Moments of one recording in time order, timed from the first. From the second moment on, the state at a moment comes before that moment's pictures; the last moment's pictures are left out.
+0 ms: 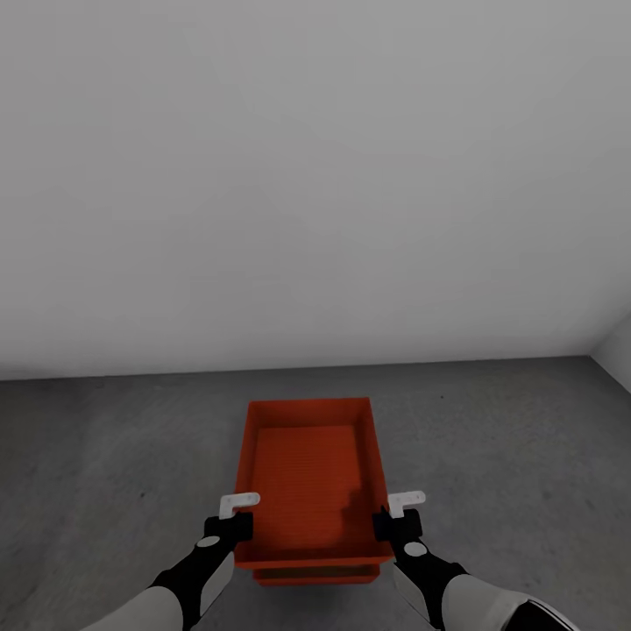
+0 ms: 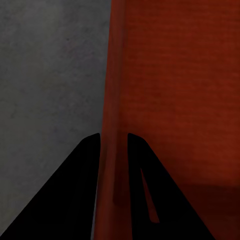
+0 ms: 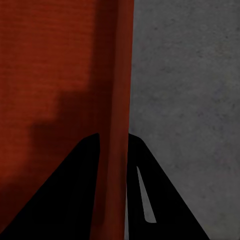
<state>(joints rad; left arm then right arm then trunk) -0.61 -0.09 -0.12 -0.25 0.17 -0.07 0.17 -0.69 0.10 0.68 -0.05 -0.51 -0.28 -0.21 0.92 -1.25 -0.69</state>
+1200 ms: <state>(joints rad) -0.61 -0.09 -0.12 -0.26 0.17 -0.07 0.17 -0.69 0.10 0.68 -0.05 -0.51 -0.28 -0.21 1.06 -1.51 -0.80</state>
